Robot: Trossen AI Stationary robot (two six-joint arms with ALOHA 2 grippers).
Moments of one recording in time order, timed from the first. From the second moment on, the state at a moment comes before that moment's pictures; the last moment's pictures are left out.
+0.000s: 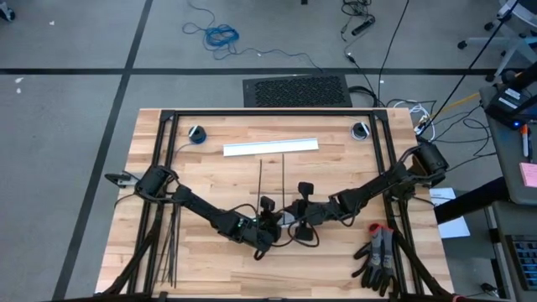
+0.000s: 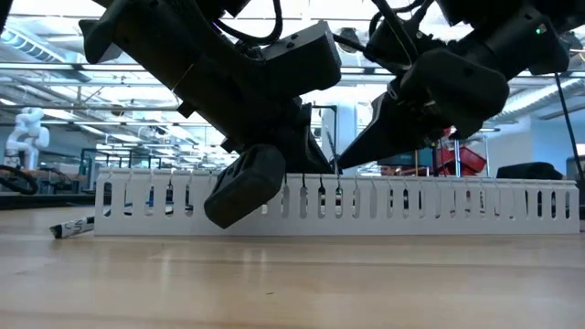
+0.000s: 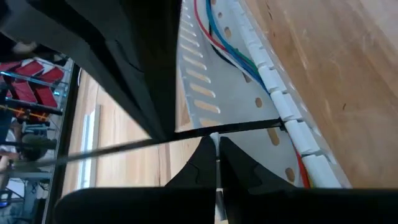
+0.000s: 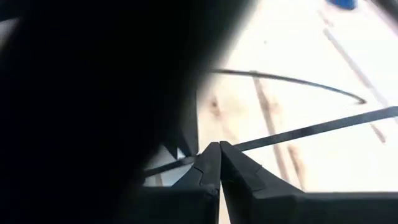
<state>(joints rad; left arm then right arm) -0.43 2.09 1.19 0.01 -0.70 0.30 0.35 1.69 0.74 0.29 0.45 0.14</state>
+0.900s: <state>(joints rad) -0.43 2.09 1.18 0.00 -0.58 0.41 0.30 1.81 0.74 0.34 0.34 0.16</state>
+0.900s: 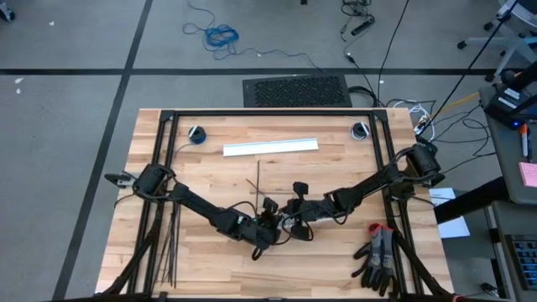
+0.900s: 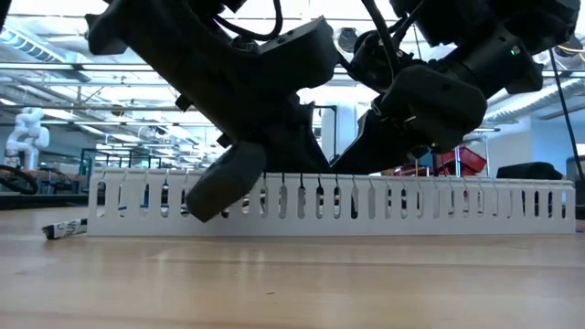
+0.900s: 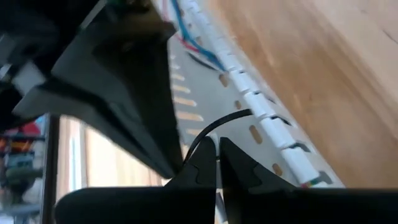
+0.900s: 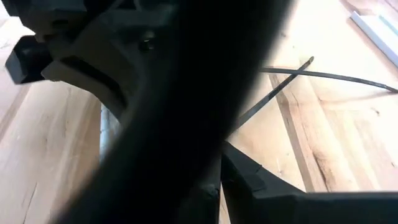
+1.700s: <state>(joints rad) -0.43 2.09 1.19 -0.04 -0.51 0.49 0.28 1.62 0.73 0.18 0.42 -0.09</state>
